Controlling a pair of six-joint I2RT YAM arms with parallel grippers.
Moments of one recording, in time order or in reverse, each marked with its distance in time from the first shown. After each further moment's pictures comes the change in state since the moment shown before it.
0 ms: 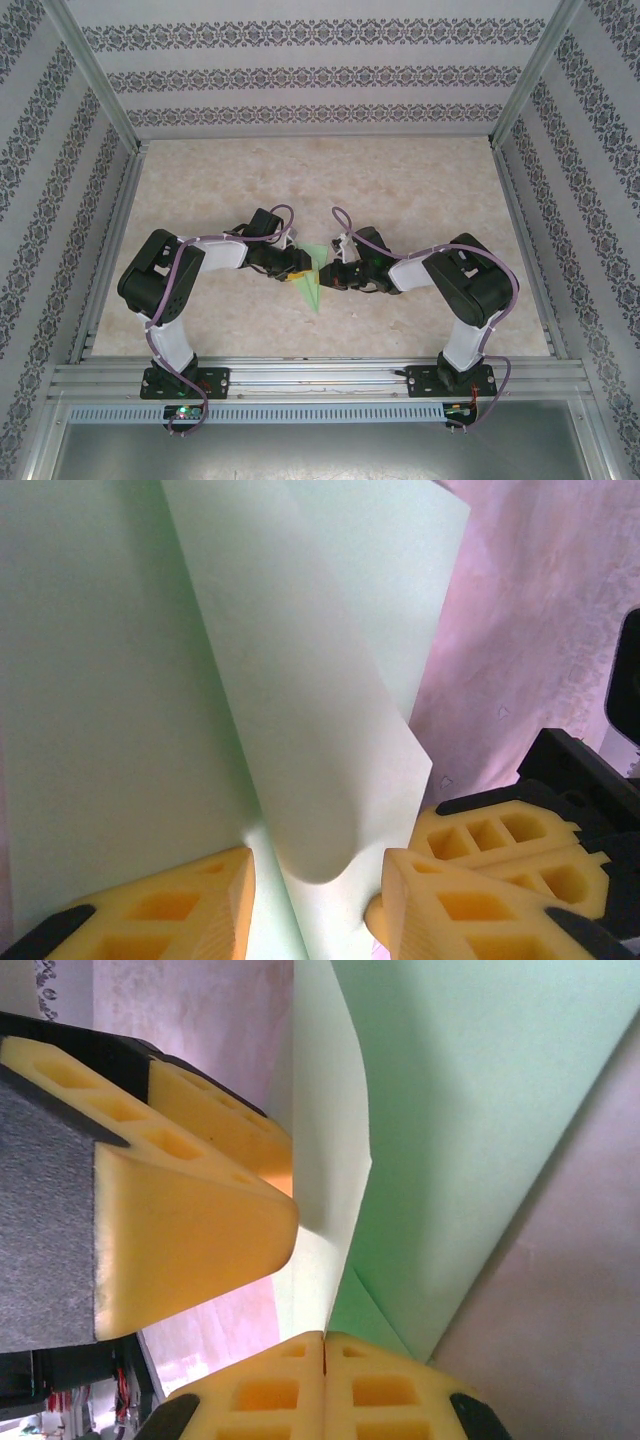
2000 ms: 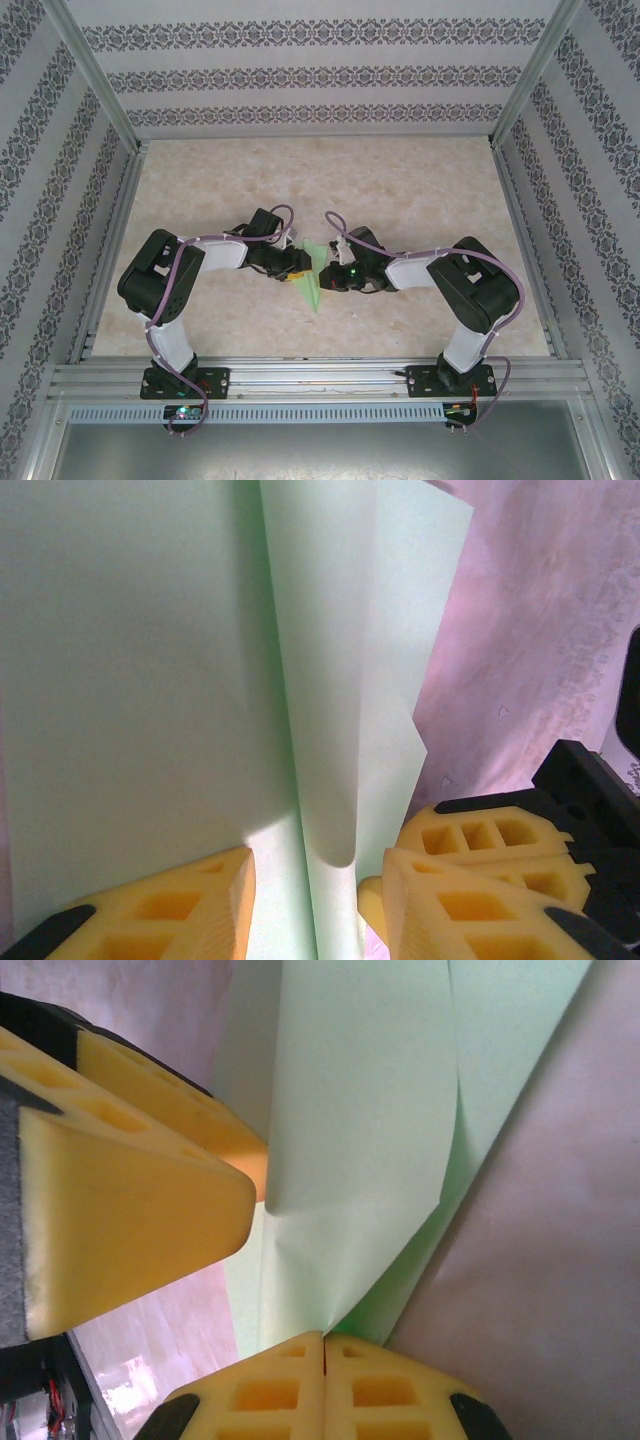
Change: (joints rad) left arm 0.000 0.000 0.000 -0.001 0.000 0.000; right arm 0.046 -0.042 0.054 -0.208 0.124 -0.079
